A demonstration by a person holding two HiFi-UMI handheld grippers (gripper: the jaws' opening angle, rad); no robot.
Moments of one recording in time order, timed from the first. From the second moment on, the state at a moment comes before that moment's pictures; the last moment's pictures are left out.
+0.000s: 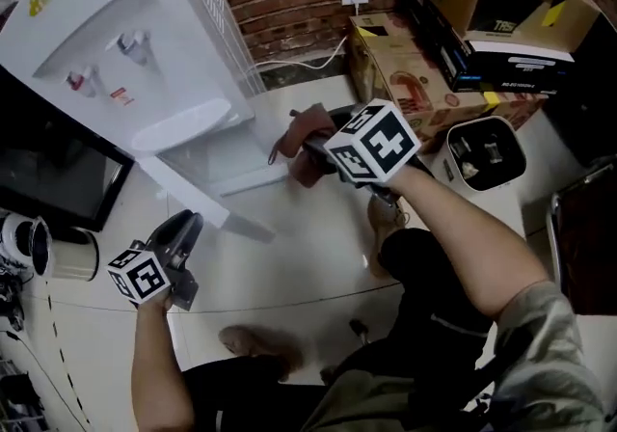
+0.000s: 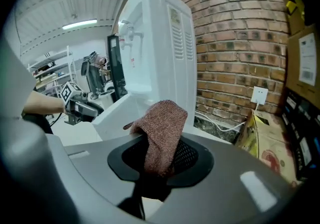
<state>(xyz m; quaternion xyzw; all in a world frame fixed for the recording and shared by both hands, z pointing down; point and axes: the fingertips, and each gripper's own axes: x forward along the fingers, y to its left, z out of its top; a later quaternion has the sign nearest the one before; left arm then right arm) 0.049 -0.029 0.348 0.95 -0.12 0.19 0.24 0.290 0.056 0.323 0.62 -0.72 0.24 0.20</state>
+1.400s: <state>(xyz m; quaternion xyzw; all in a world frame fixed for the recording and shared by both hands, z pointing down) 0.177 -0.021 0.247 0.95 -0.23 0.07 0.18 0.382 0.024 0.517 0.65 -0.60 0.37 0.28</state>
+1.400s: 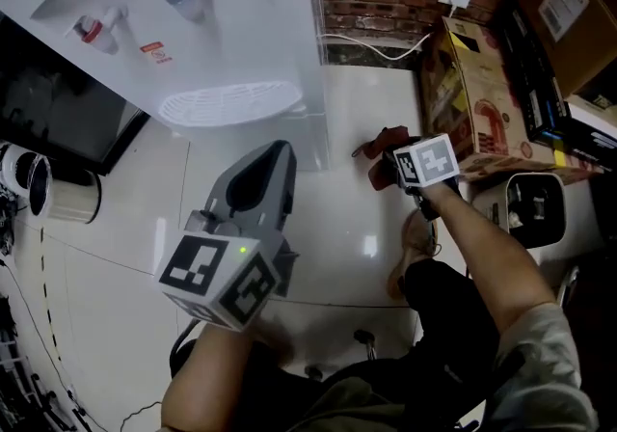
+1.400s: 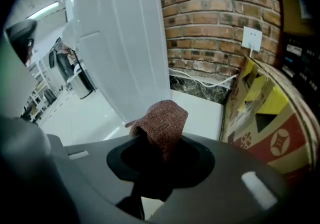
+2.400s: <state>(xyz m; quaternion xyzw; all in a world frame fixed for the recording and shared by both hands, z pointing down) 0.134 0.005 0.203 0.96 -0.25 0.04 0.14 0.366 0.032 0.295 0.71 -0.65 0.25 0.11</state>
